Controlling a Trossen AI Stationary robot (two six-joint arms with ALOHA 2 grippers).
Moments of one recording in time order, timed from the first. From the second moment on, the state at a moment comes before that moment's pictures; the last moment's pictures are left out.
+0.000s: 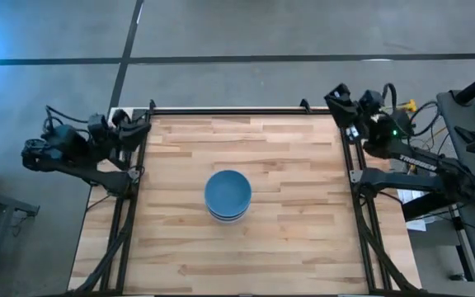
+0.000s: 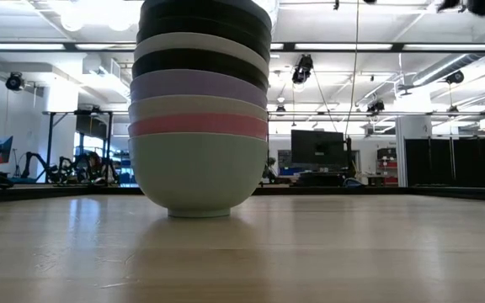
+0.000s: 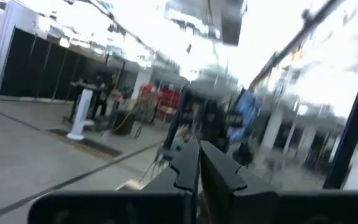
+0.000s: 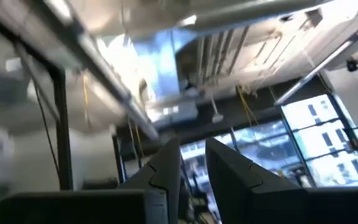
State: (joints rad) left arm -0.22 0.51 0.82 -0.04 -0.53 -0.15; right arm -0.50 0.82 0.69 0.84 -0.35 0.54
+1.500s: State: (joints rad) left arm -0.22 0.03 0.19 -0.31 -0.54 -0.90; right arm -0.24 0.04 0.04 0.21 -0.07 0.76
